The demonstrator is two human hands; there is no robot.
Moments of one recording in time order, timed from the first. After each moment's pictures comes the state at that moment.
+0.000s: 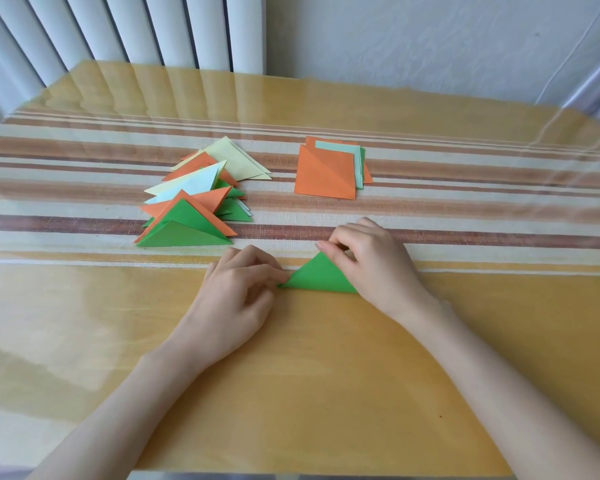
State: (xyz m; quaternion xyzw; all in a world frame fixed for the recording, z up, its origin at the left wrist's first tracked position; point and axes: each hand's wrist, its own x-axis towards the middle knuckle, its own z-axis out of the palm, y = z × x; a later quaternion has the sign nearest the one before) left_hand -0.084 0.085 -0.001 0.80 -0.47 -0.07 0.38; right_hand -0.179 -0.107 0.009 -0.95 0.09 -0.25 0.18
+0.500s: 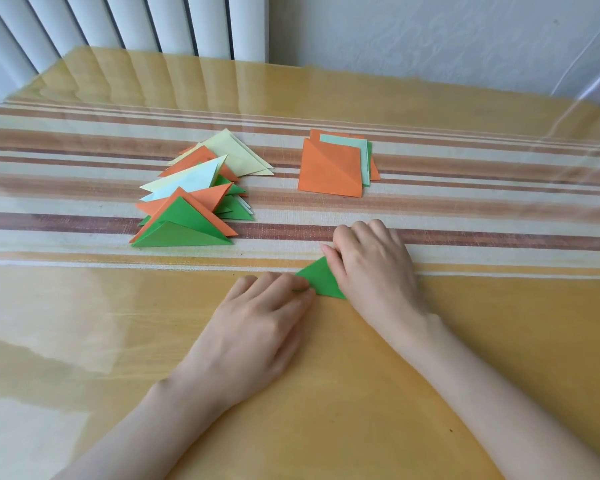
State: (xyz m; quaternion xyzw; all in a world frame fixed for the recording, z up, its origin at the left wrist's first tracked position) left_hand -0.105 0.087 -0.003 0.77 -0.61 0.05 0.19; right_hand -0.173 -0.096 -0.007 -0.95 0.14 -0.26 -0.07
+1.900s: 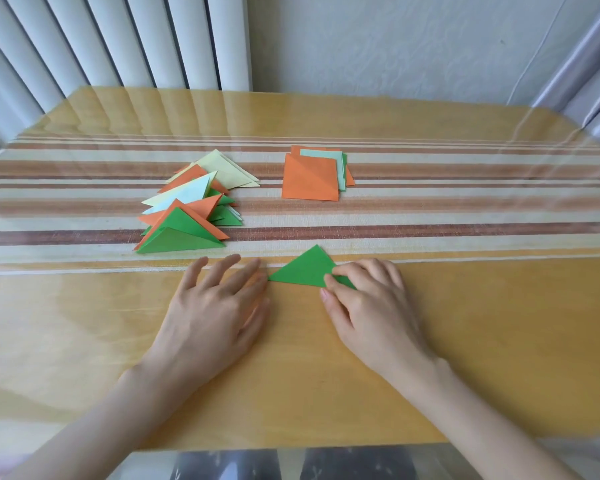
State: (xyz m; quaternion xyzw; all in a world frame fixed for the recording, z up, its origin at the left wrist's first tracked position) left_hand -0.101 0.109 0.009 0.83 -0.54 0.10 0.07; right_hand -0.241 -0.063 -0.001 -0.96 0.15 -0.24 0.02
